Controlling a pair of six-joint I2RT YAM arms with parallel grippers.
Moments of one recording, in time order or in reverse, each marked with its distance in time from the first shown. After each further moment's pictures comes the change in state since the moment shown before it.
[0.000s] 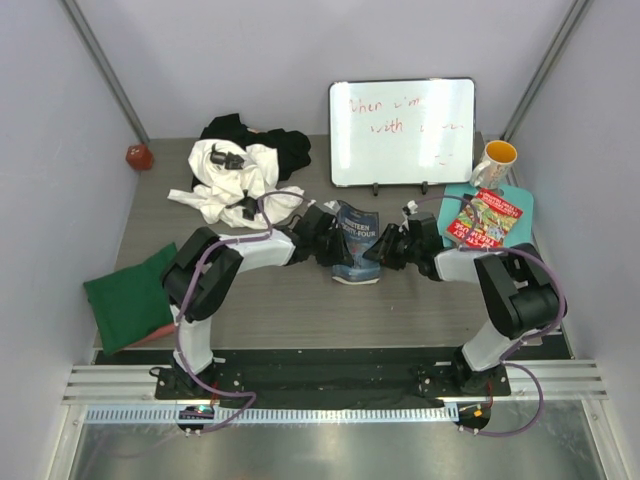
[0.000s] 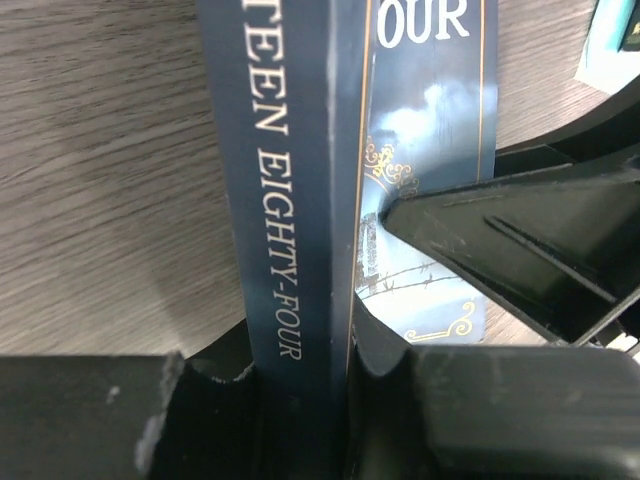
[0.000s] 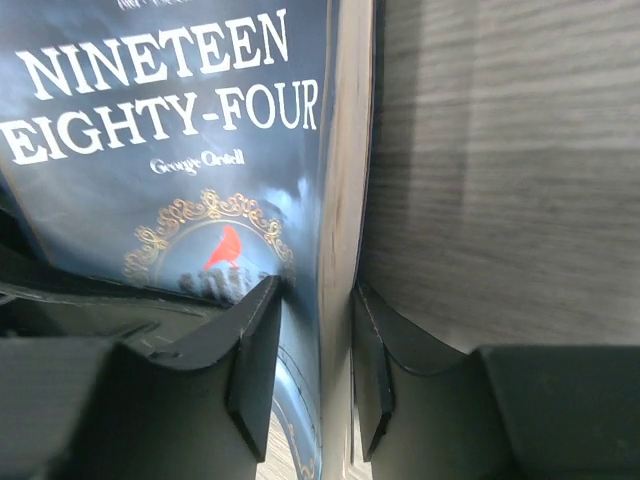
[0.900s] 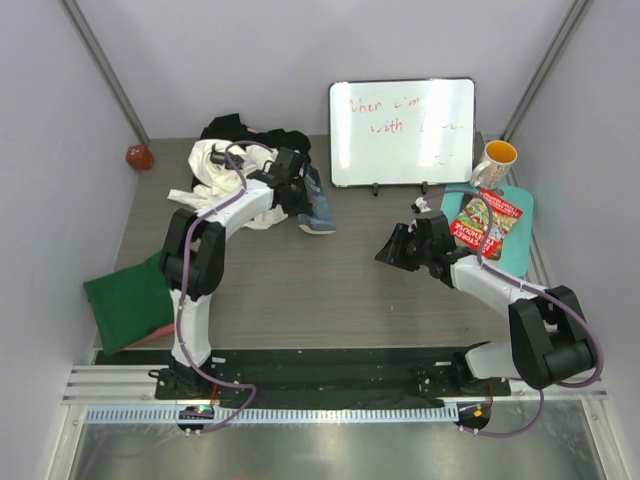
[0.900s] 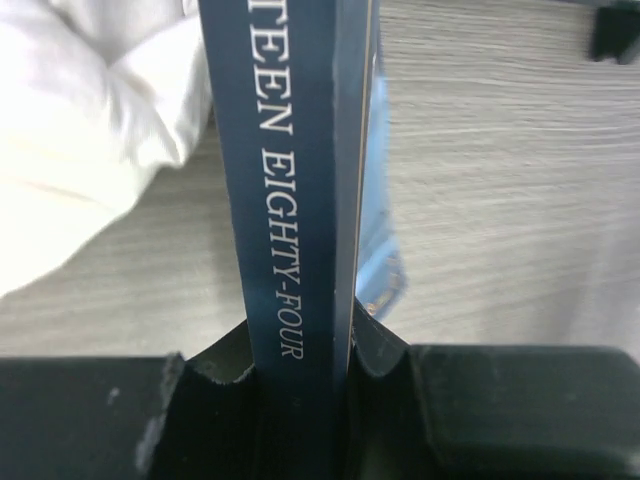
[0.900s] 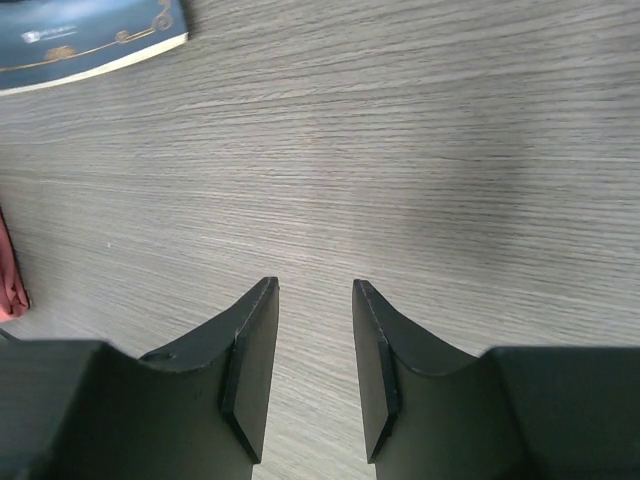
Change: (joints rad) left arm 0.259 0.079 0.430 -0.444 -0.180 0.187; right arm 0.024 -0.294 0.016 -0.365 0.142 -0.145
